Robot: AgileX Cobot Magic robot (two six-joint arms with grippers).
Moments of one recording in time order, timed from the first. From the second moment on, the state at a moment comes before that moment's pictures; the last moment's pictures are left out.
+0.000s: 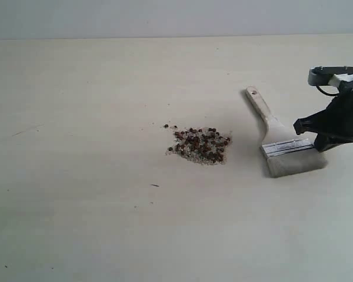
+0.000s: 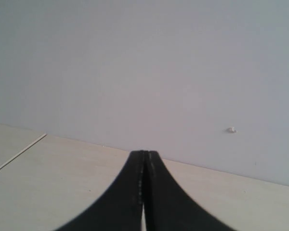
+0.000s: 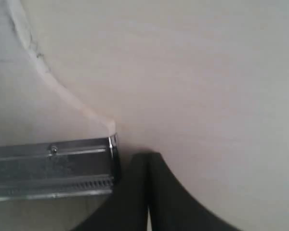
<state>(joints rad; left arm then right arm) -0.04 0.49 -0.08 -0.37 -0.39 0.20 -0.02 1.88 -0.90 0.21 0.54 -0.30</state>
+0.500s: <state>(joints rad) -0.04 0.49 -0.08 -0.37 -0.39 0.20 -0.02 1.77 -0.77 0.77 0.42 -0.75</state>
